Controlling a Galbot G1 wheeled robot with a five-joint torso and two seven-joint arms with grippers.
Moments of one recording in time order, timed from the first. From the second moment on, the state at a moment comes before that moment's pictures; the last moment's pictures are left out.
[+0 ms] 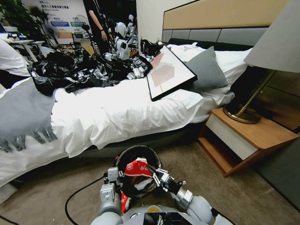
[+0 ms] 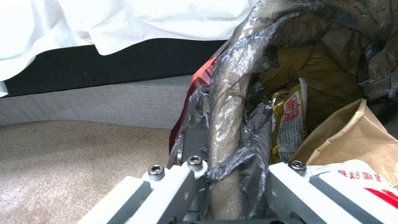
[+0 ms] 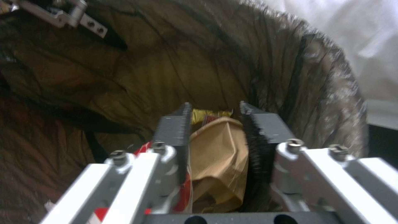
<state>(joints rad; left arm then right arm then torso) 1.89 -1.45 -0.19 -2.49 -0.03 0.54 -0.54 -1.57 1.02 0.10 2.00 0.06 0.36 -0.22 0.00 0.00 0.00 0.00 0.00</state>
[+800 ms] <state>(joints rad) 1.90 -1.44 -0.19 -2.50 -0.03 0.54 -0.54 -1.58 1.03 0.13 2.11 0.04 0.36 -0.21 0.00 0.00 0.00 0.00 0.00</state>
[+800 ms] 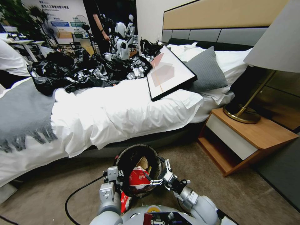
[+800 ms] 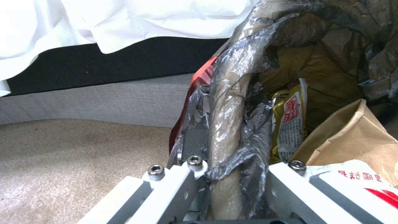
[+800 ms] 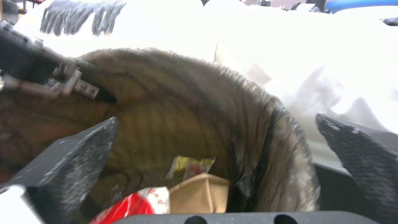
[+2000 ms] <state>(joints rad) 1.89 -1.45 -0.19 -2.48 -0.05 0.54 -0.55 -1.69 1.29 0.42 2.24 0.03 0.33 0.16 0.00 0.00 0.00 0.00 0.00</state>
